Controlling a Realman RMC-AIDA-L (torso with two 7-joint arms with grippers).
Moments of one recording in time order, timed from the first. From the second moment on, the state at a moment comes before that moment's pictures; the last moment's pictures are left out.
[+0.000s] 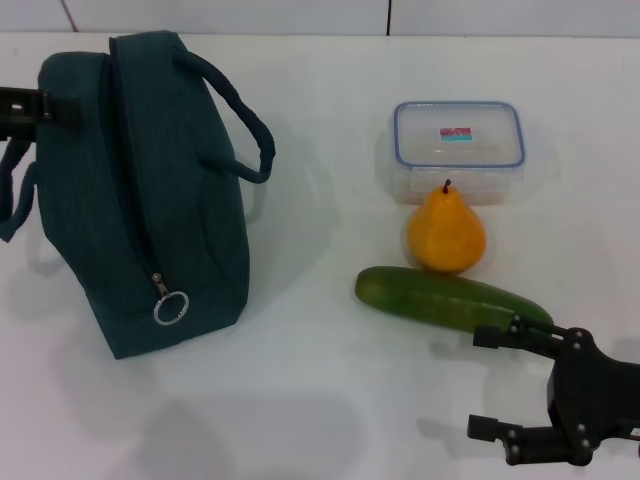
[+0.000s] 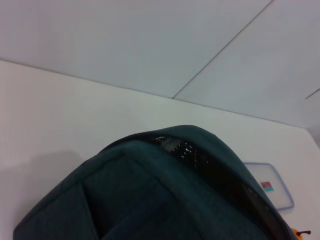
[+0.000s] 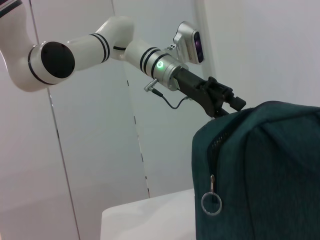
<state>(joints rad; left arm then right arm) -0.49 -1.90 0.53 1.24 2.21 1.87 -2.54 0.39 2.02 -1.05 -0.31 -1.64 -1.74 0.82</state>
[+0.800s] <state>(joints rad) -0.54 -1.89 0.56 1.16 2.23 1.86 -2.50 0.39 2.02 -1.04 -0.31 -1.64 -1.75 0.82</state>
